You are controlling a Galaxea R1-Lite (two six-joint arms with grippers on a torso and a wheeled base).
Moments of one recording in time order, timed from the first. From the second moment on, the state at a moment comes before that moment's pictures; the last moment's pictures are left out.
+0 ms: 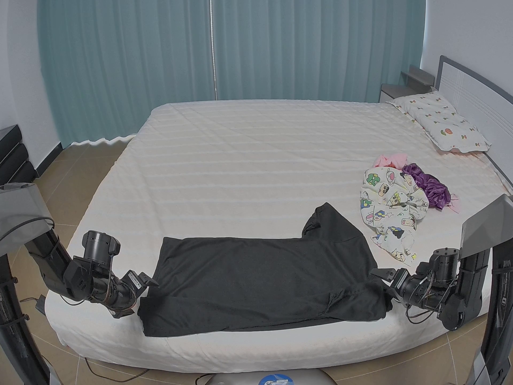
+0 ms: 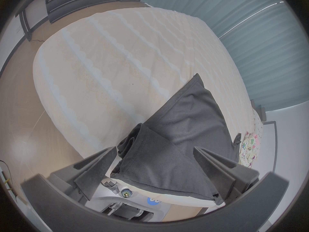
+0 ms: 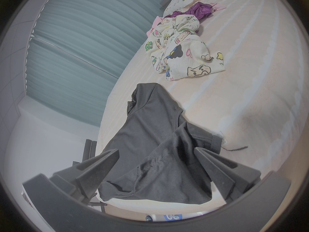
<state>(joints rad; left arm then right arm) -0.06 2.07 -0.57 -0.48 -0.14 -0.89 0.07 2.36 -0.25 -1.55 0.30 0.82</state>
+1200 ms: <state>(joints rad) -0.06 2.06 -0.61 -0.48 -0.14 -0.90 0.09 2.36 -0.25 -1.55 0.30 0.83</state>
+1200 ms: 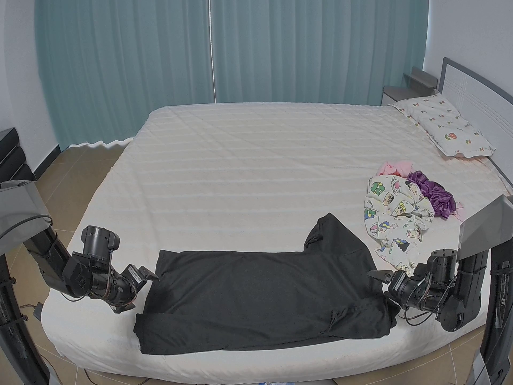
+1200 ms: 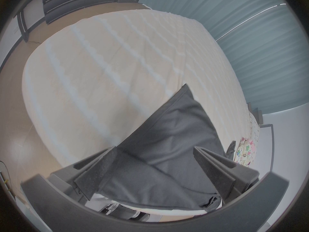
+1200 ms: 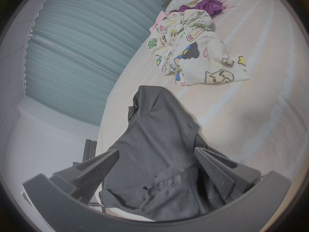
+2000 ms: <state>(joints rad) -0.06 2.33 -1.08 -0.44 -0.09 -0.63 0.10 2.36 -0.25 -1.55 0.30 0.82</state>
